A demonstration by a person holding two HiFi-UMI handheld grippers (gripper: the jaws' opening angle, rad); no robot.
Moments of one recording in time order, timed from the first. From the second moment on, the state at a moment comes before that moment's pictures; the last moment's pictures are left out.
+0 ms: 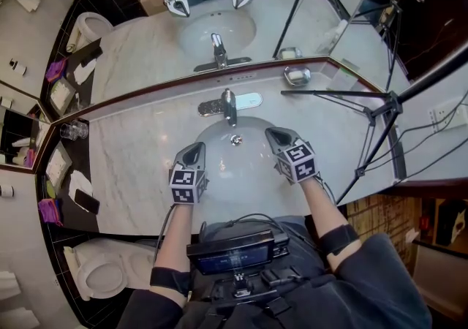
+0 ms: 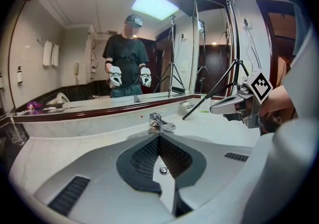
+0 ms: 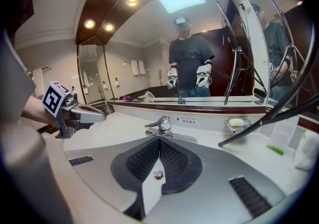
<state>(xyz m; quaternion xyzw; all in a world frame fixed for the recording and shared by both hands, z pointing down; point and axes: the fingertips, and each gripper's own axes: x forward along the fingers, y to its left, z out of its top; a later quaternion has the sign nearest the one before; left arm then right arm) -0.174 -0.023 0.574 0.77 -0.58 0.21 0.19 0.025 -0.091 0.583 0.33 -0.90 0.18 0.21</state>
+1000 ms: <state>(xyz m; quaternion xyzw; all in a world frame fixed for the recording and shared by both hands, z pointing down) -0.166 -0.051 0.594 0.77 -0.57 0.20 0.21 -0.105 -0.134 0.631 0.14 -0.82 -0.33 0.45</state>
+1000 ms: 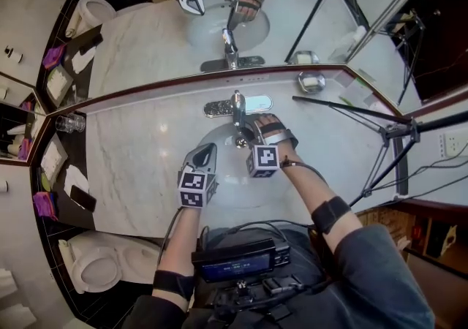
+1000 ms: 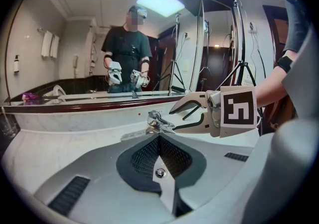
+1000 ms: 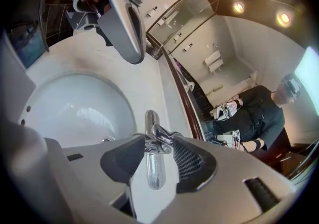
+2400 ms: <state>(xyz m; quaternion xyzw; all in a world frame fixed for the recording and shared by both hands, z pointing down) -0.164 -0.055 0.612 0.77 -0.56 0.21 0.24 -0.138 -0.176 0.629 0.07 -0.85 -0.26 0.45</state>
